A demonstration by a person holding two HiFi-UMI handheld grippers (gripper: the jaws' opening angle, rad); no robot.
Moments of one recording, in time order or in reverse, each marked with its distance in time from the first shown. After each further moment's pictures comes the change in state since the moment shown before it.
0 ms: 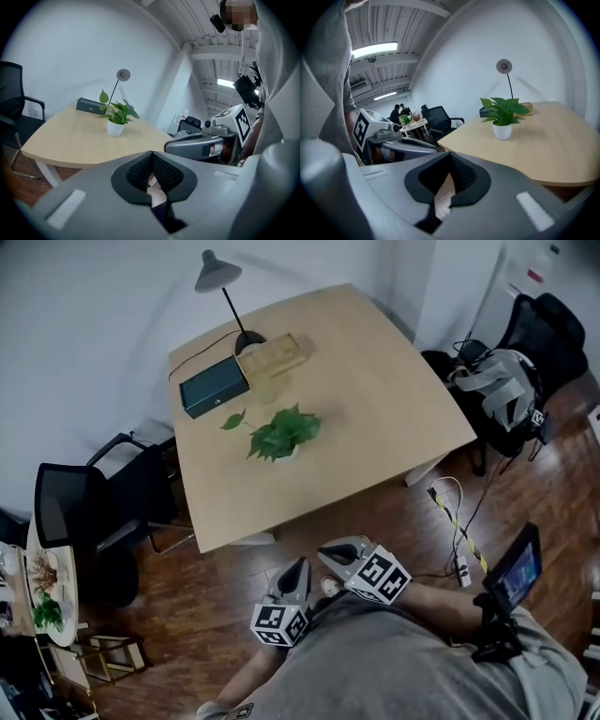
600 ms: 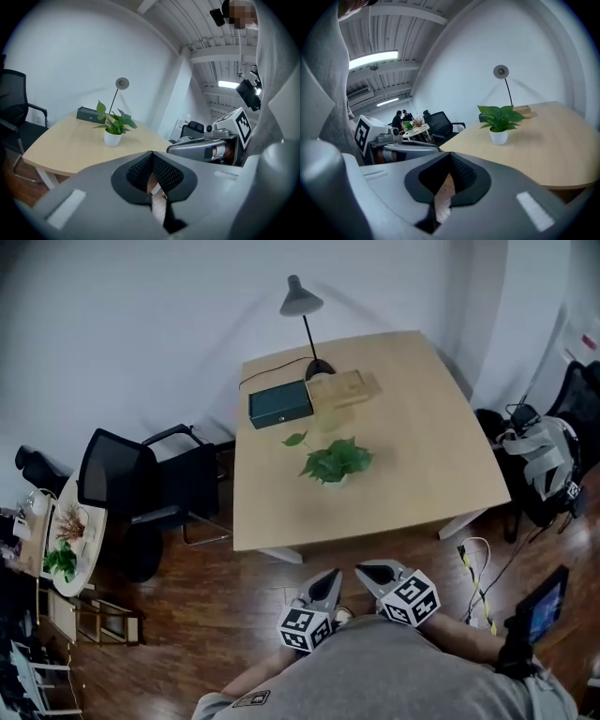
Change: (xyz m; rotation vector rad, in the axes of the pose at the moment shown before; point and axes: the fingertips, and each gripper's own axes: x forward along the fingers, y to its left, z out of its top) left arm 0.013 -0.027 0.023 0.021 -0.070 0.045; right arm -0.035 -0.015 0.012 0.044 -0.052 0.029
